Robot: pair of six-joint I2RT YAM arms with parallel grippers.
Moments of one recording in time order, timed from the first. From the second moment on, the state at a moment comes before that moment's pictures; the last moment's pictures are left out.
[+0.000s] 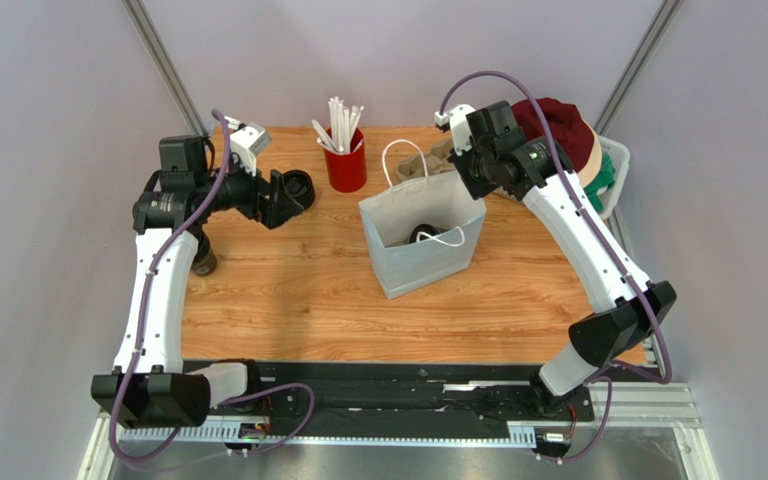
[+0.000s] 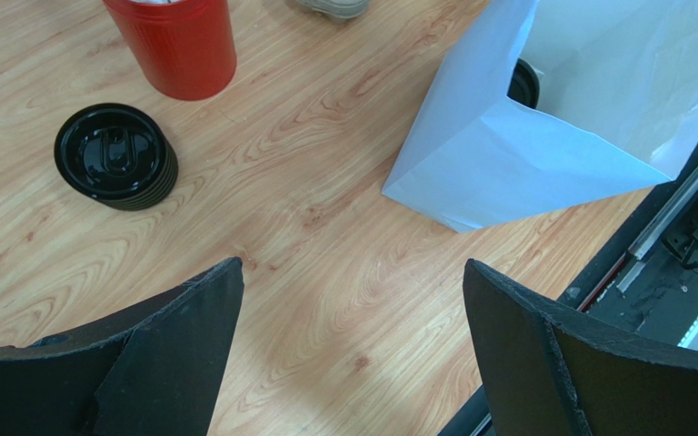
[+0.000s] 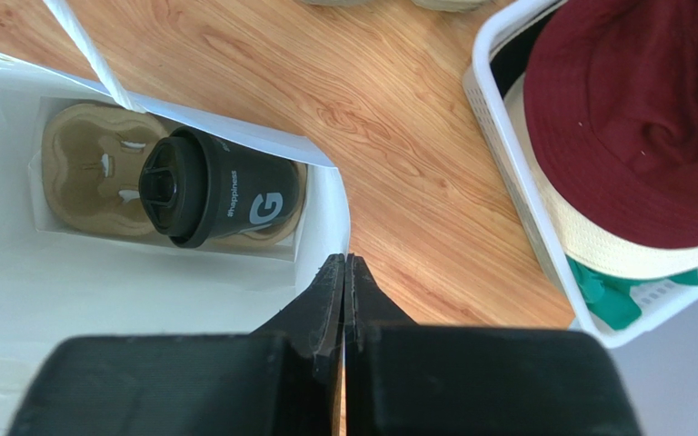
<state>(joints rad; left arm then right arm) 0.03 1.19 1.40 -0.87 0.76 0.29 0.49 1.61 1.85 -1.07 0.12 -0.20</state>
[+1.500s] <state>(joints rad) -0.28 2.04 2.09 -0.82 0.35 0.35 0.41 1.09 1.55 -0.96 0.04 -0.27</state>
